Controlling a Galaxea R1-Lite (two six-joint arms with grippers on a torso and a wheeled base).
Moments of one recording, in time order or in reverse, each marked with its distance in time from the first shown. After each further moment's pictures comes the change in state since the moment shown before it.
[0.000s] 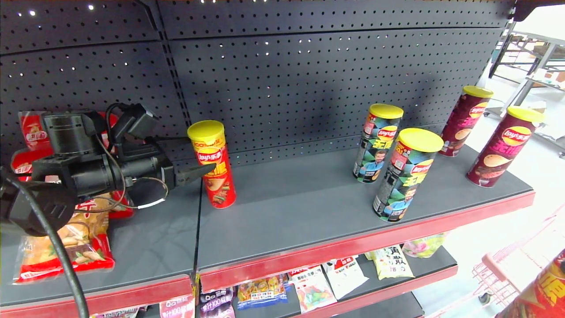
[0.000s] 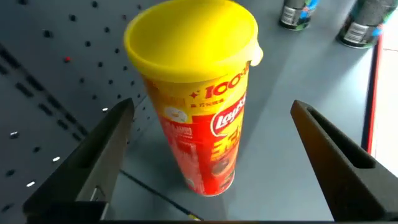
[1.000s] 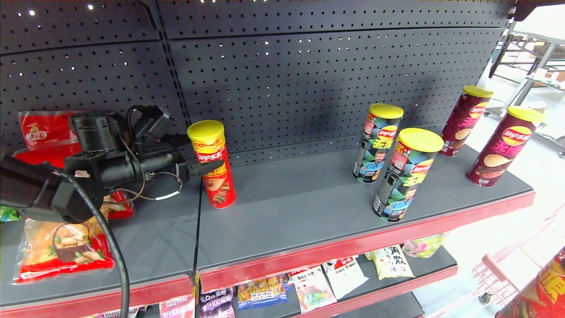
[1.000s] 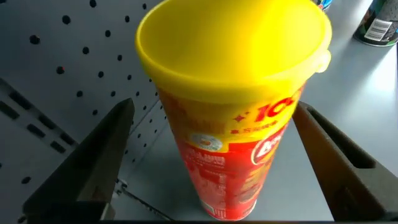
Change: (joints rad) left arm -0.010 0.131 -0.087 -0.074 0.002 0.009; right arm 0.000 0.009 -0.014 0.000 -0.003 0.000
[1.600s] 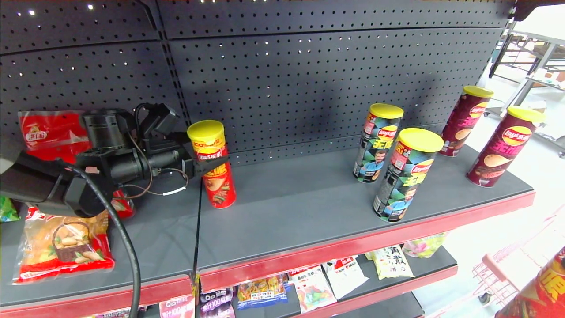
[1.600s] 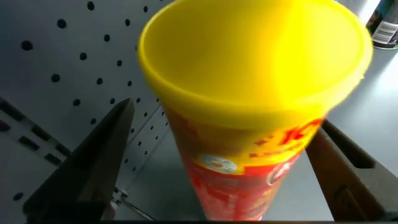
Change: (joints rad) left arm -0.017 0.039 -0.055 -0.002 0.009 -0.008; right arm -0.002 0.001 -0.001 0.001 0.000 0.000
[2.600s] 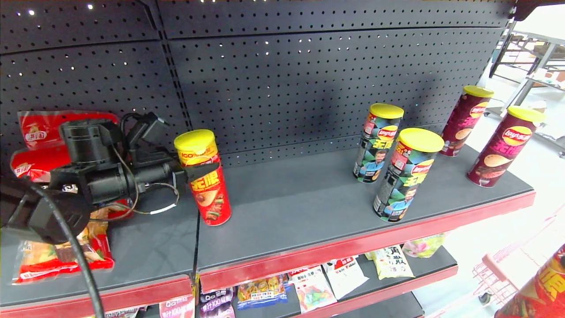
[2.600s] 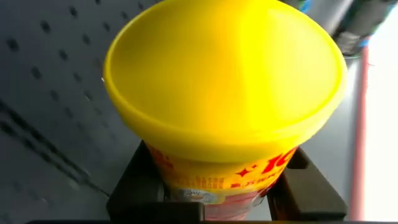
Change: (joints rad) left arm -0.021 -0.148 0.204 0.000 0.002 -0.136; right arm 0.000 0.009 -0.006 0.000 0.000 0.000
